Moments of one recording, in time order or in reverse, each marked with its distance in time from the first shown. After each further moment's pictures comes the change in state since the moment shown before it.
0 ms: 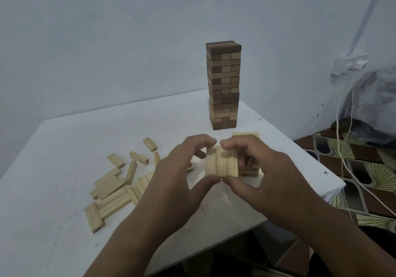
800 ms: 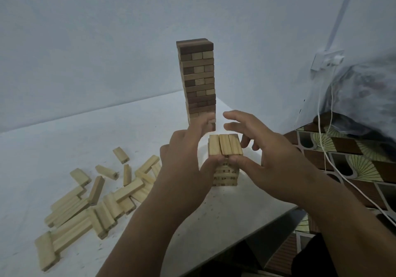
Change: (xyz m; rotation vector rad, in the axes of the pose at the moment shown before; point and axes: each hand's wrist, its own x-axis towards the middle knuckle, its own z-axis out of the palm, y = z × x) left_hand 0.061 0.022 0.055 -0.008 -0.058 -0.172; right_hand 0.022 0.055 -0.037 -0.138 -0.074 0.113
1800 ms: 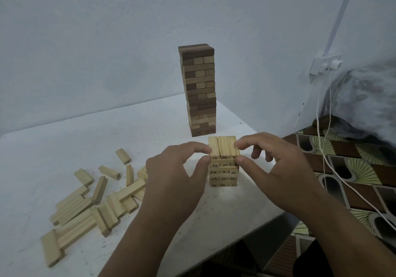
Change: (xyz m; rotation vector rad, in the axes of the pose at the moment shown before) left_hand -0.015 0.003 -0.012 0.031 0.158 -0.098; right_hand -0.018 0.008 0.007 0.011 0.246 -0.004
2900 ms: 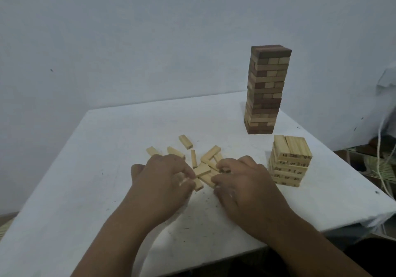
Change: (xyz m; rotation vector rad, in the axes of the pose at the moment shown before) left_hand -0.037 -0.092 -0.100 0.378 -0.153 -0.197; right_hand -0.012 -0.089 0.110 -0.239 -0.391 -0.194
